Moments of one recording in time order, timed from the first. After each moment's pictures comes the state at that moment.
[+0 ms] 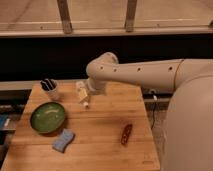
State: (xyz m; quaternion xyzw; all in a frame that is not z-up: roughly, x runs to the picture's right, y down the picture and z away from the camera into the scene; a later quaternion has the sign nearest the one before) arm -0.085 0.047 0.750 -0.28 0.03 0.55 0.79
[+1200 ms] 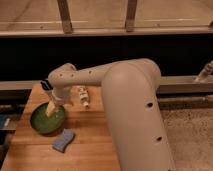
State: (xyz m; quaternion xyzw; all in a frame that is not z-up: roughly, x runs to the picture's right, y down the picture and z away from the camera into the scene) arm -0.255 0.123 0.796 -0.39 0.04 0.43 0.81
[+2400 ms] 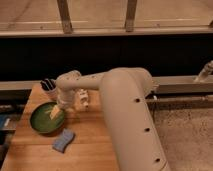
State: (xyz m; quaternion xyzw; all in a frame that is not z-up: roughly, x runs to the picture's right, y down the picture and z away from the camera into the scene) arm -0.252 0.151 0.856 -0.45 0.04 0.44 0.78
